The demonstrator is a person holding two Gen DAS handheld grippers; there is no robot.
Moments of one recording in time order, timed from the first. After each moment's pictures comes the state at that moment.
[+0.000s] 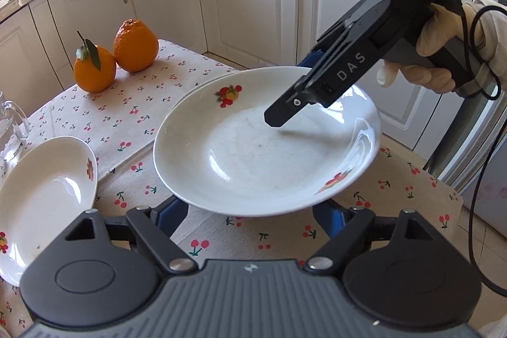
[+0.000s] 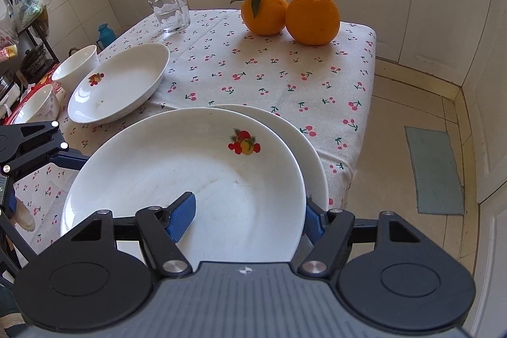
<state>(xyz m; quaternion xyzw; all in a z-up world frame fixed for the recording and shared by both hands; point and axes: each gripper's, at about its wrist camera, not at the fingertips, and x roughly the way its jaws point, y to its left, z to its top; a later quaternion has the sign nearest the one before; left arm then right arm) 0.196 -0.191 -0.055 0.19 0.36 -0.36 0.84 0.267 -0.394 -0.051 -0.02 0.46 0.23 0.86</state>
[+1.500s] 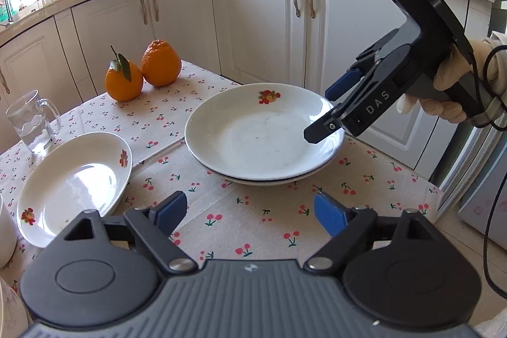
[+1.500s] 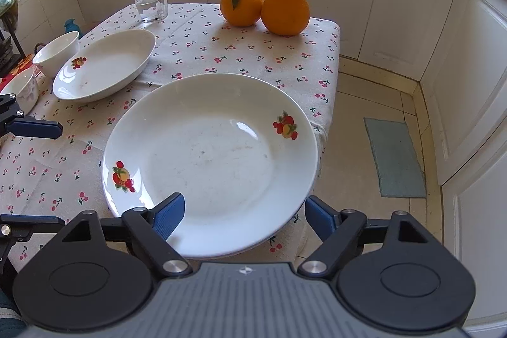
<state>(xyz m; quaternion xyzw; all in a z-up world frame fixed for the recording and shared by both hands) 0.154 -0.149 -0.035 0.16 0.31 -0.34 0.87 0.215 -0.380 -0.043 -0.05 0.45 0.15 0.88</state>
